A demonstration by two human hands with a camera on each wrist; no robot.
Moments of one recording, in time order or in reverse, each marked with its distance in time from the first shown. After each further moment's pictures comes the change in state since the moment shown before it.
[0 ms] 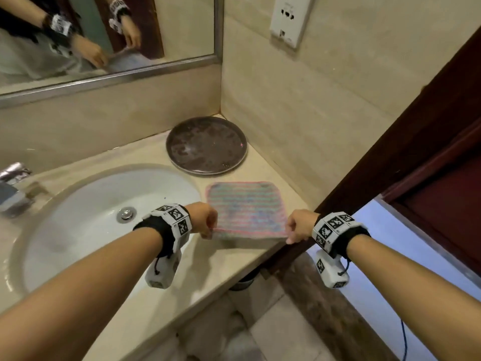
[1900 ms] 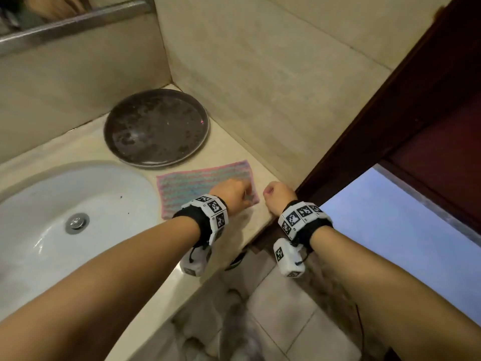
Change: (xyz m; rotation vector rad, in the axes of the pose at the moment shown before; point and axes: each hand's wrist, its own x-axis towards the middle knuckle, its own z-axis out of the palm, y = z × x) left_hand 0.125 0.112 0.007 -0.048 0.219 0.175; right_hand 0.068 0.032 0.014 0.524 0.475 0.270
